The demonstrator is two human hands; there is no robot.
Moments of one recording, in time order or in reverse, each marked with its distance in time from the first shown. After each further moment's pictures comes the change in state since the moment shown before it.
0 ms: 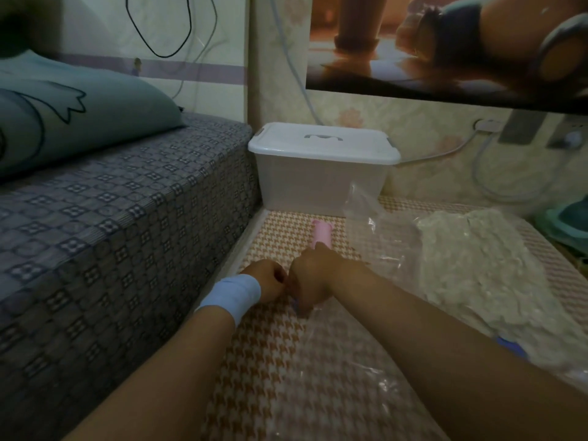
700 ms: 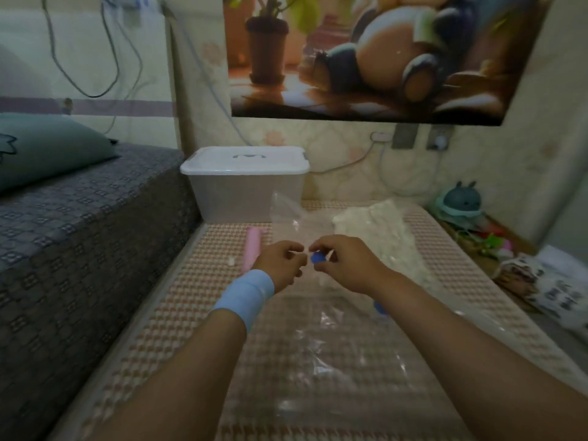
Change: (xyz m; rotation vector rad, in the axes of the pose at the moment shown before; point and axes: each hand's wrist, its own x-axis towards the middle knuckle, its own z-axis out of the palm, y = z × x) left_hand -0.094 0.163 0.044 -0.561 0.064 0.264; right_hand -0.201 0.077 0.074 0.843 0.684 0.352
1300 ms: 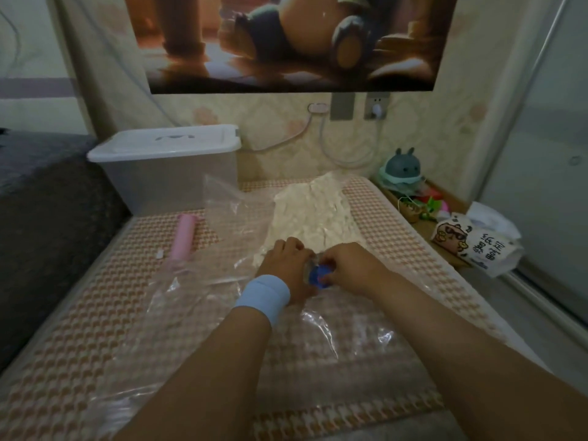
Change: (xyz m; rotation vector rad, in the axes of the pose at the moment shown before) left_hand 0.013 0.010 0.149 0.890 -0.129 0.415; right_hand -0.076 0.126 -0.028 -0.207 -0.118 0.222
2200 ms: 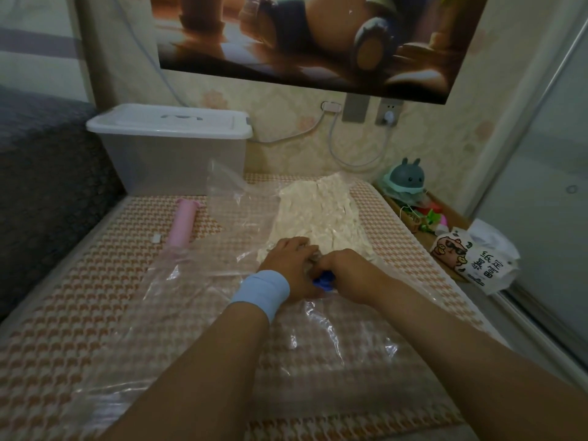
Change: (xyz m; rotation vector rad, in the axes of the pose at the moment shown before) left_hand 0.014 -0.027 0.020 -0.141 -0.042 0.016; right_hand 0.013 -0.004 0.017 -0.117 -0.042 -0.292
